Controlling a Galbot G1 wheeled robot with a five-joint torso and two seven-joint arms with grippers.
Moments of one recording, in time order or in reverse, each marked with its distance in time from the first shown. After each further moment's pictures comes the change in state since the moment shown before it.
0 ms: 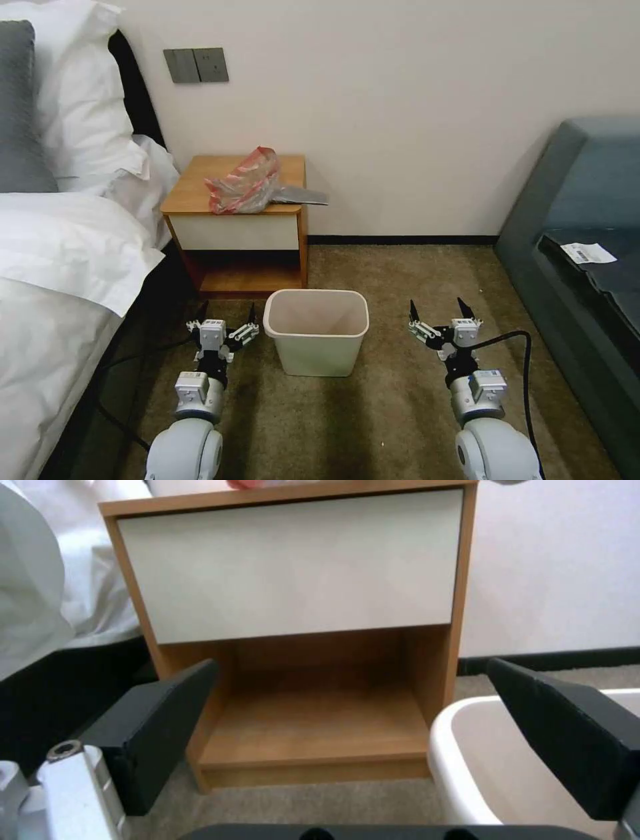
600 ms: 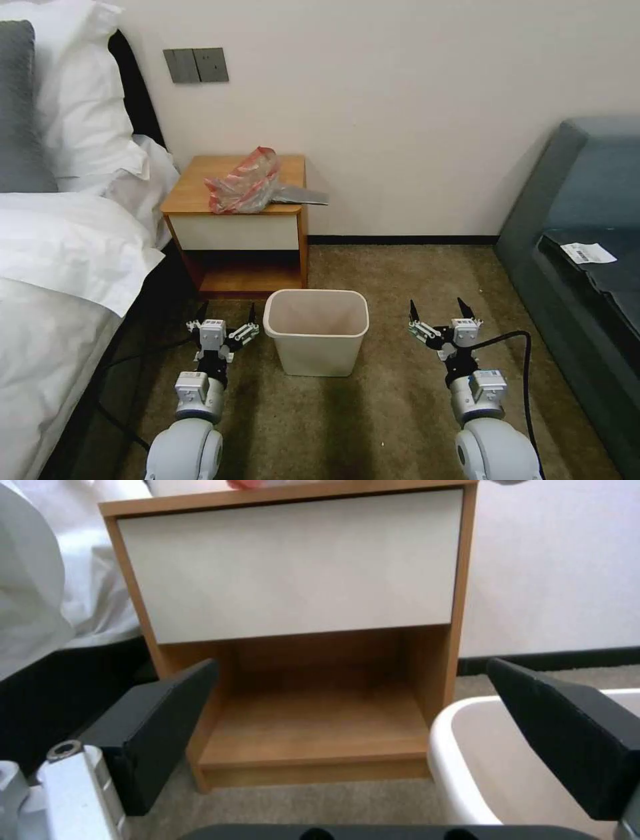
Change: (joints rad) left arm 0.000 0.000 0.000 0.000 0.000 0.000 0.000; right arm 0.000 0.000 0.000 0.000 0.000 0.000 0.000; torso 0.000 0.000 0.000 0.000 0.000
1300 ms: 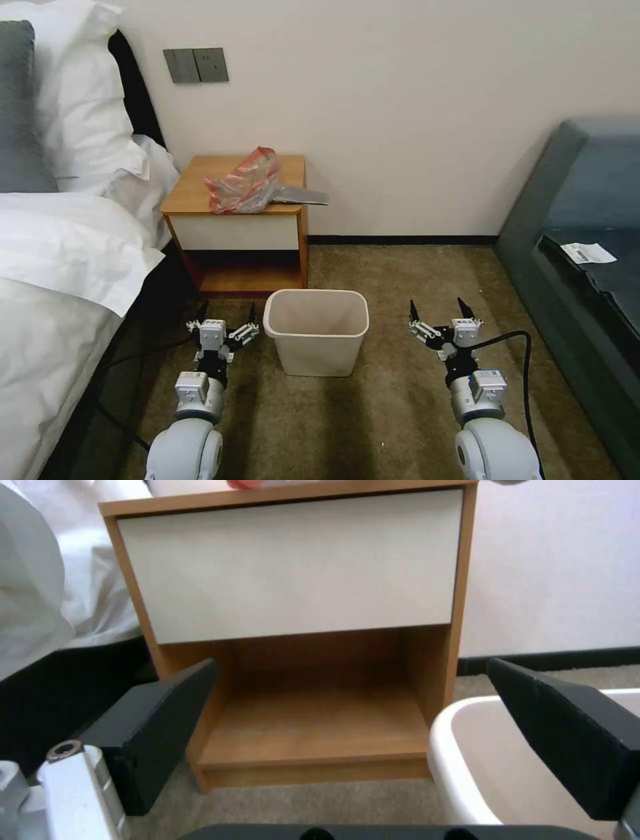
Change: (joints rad) left arm 0.000 0.000 0.000 0.000 0.000 0.000 0.000; right arm 0.000 0.000 0.000 0.000 0.000 0.000 0.000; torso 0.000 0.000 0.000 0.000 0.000
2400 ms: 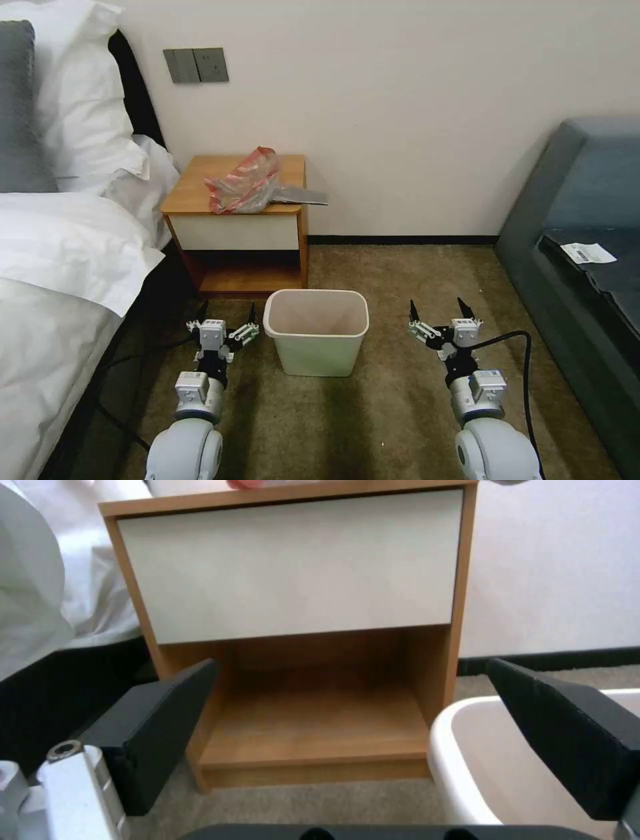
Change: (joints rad) left arm -0.001 0.002 -0.001 0.003 -0.003 -0.006 0.000; right arm 0.000 0.000 0.000 -0.001 0.000 0.003 0.000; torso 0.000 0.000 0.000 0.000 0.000
